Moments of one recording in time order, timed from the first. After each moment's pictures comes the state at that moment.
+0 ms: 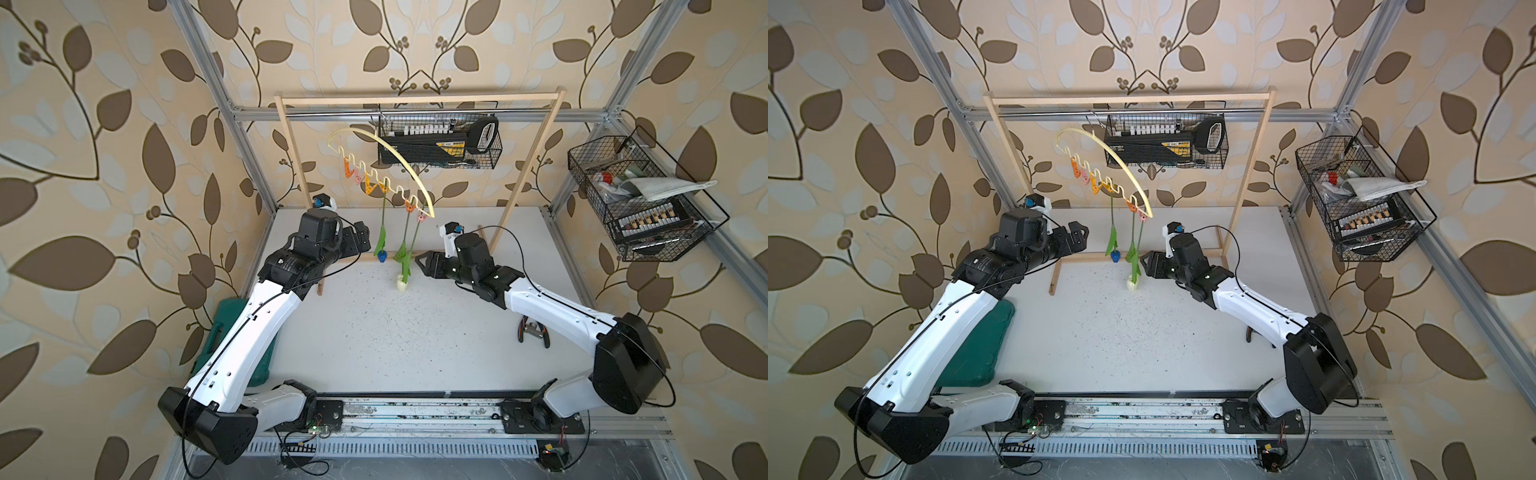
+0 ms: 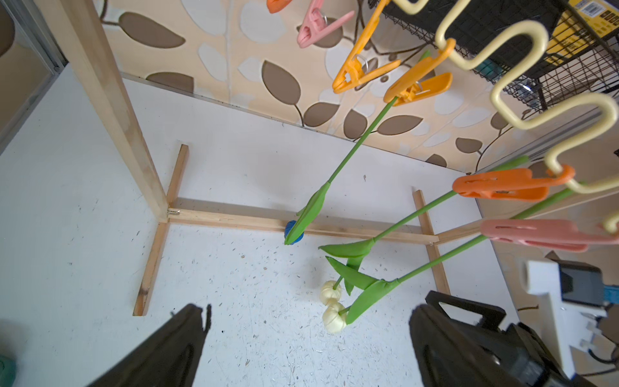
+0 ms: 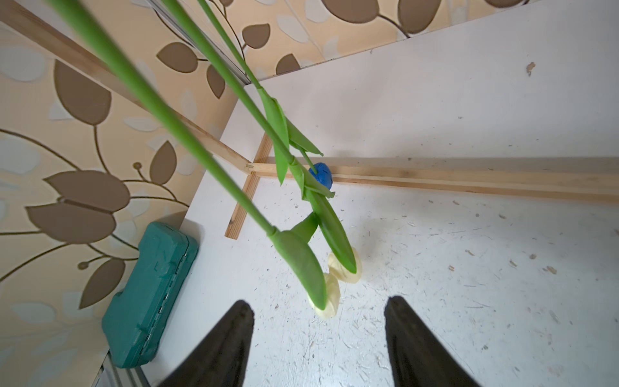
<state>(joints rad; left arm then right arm) -0.43 1.20 1.36 -0.72 -0.11 -0.53 0.60 1.53 1.09 -0.09 -0.07 0.62</state>
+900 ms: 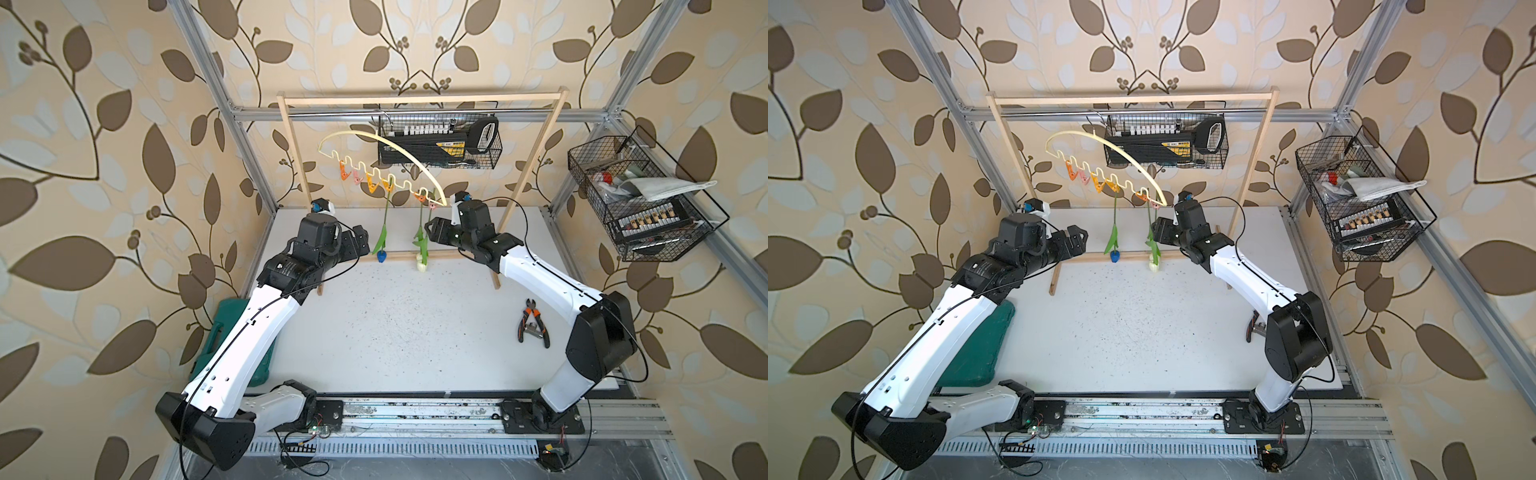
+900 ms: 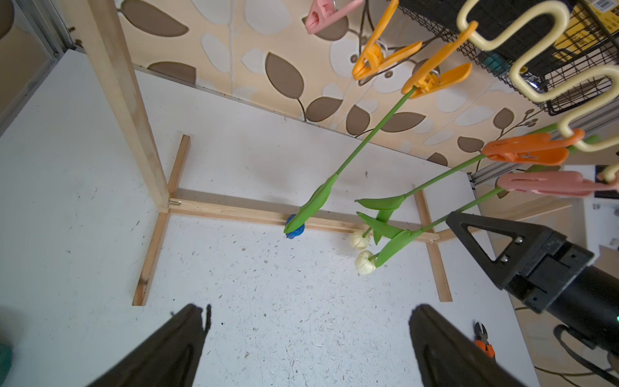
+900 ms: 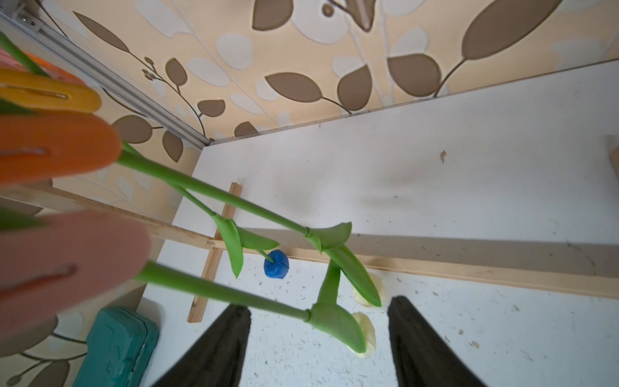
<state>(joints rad) -0.43 1.17 1.32 -0.71 -0.11 -0.55 0.46 1.69 1.44 -0.28 -0.01 0.57</state>
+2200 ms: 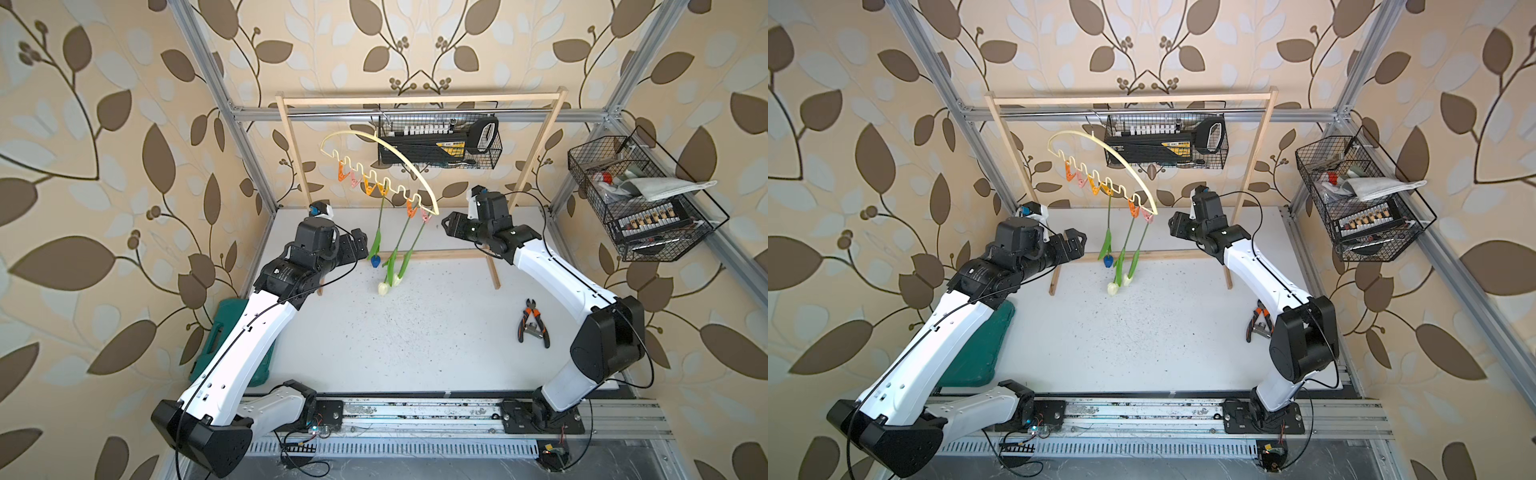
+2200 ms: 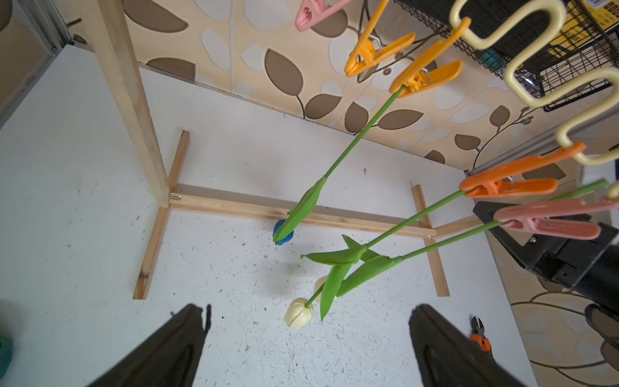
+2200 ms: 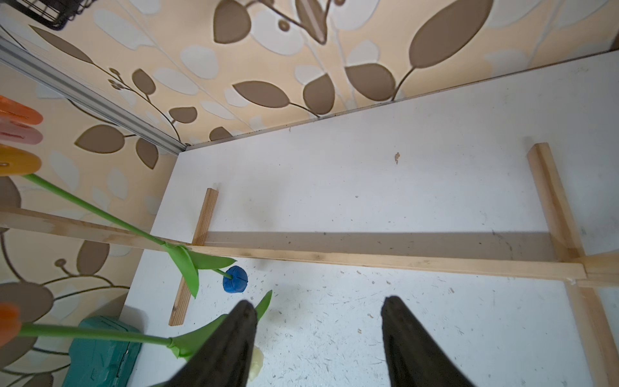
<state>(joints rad) -0.43 1.13 1.29 -0.71 -0.10 -0.56 0.36 1.65 1.47 -0.39 -0.05 0.54</state>
